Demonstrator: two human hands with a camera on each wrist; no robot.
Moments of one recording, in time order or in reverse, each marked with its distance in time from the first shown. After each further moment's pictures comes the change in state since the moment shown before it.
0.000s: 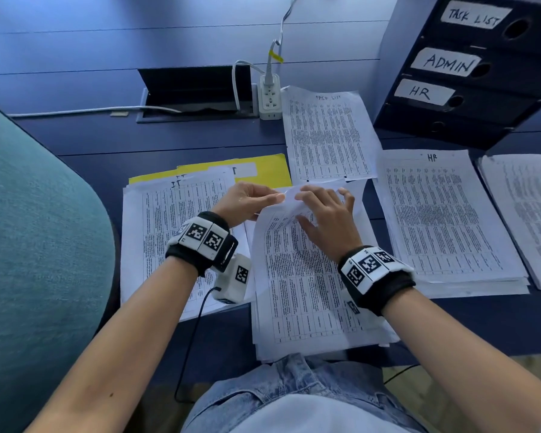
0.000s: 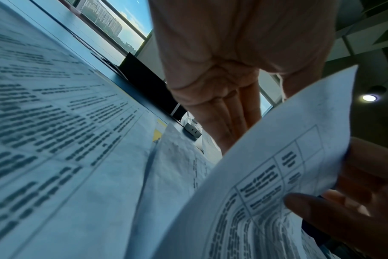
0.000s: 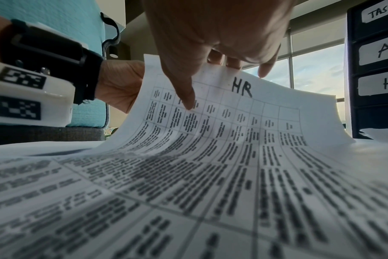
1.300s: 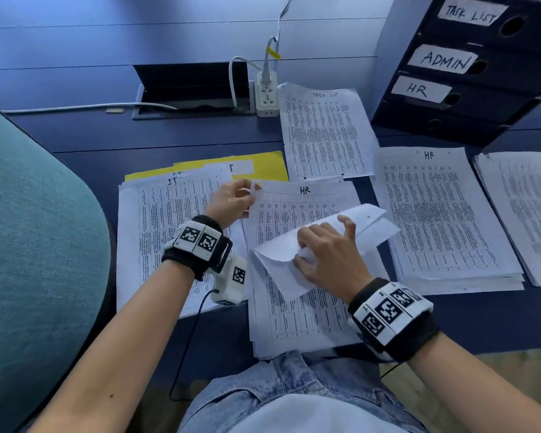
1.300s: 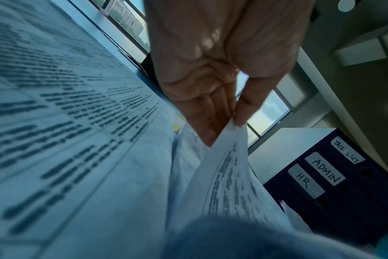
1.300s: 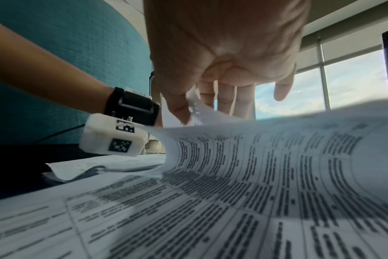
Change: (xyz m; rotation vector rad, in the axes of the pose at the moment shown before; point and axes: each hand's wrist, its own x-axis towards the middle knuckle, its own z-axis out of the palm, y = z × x) left_hand 0.001 -0.017 -0.003 -0.078 0.196 -0.074; right_hand -0.043 -0.027 -0.026 -0.022 -0.124 -0.066
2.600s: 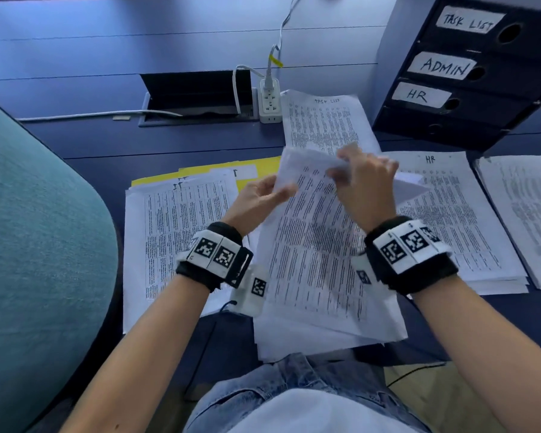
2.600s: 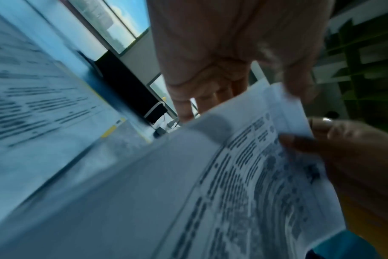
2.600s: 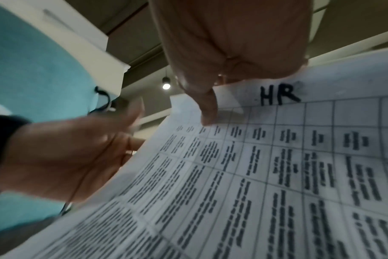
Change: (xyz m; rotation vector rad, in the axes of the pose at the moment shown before) left_hand -0.025 0.032 0.025 -0.001 -0.118 0.186; right_hand 0.076 0.027 -0.055 0.015 0.225 0.330
